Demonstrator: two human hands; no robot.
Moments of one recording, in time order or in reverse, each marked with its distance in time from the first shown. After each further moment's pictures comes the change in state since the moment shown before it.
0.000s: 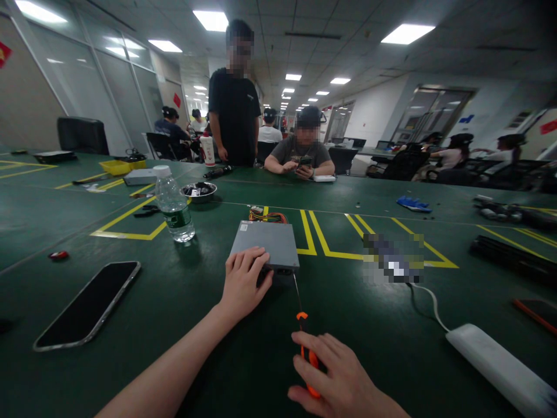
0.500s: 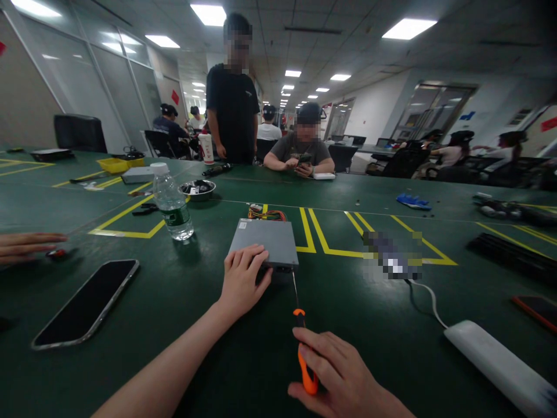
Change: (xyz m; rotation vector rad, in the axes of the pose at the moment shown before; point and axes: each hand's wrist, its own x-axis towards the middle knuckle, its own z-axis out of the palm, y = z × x) left_hand 0.000 0.000 0.001 0.010 0.015 0.007; right_hand 0.000 0.001 -0.006 0.032 0.062 -0.018
